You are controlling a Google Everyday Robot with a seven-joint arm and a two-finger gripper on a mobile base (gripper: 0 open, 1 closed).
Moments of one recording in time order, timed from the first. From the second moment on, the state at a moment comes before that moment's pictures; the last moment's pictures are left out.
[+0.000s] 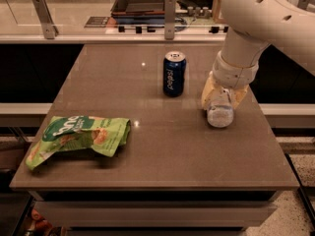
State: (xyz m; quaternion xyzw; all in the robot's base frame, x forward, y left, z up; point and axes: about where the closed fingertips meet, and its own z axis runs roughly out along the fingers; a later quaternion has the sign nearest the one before) arm 0.559 -0.181 0.833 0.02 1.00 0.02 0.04
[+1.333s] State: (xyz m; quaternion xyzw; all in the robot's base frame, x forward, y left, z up) arm 0.549 -0.208 0.842 0.01 0.99 0.02 0.11
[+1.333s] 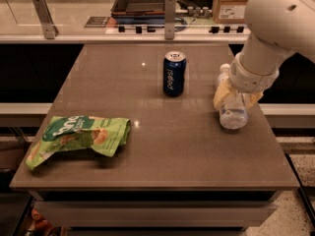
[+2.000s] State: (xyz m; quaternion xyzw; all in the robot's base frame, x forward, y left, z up) arm 0.549 -0.247 0.859 0.04 0.97 0.05 0.22
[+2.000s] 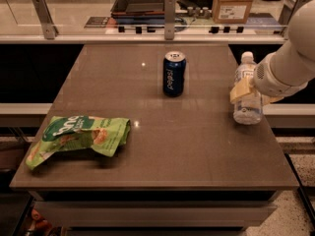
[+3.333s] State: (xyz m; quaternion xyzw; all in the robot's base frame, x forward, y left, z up) arm 0.549 -0.278 0.938 0.02 0.87 0.16 0.46
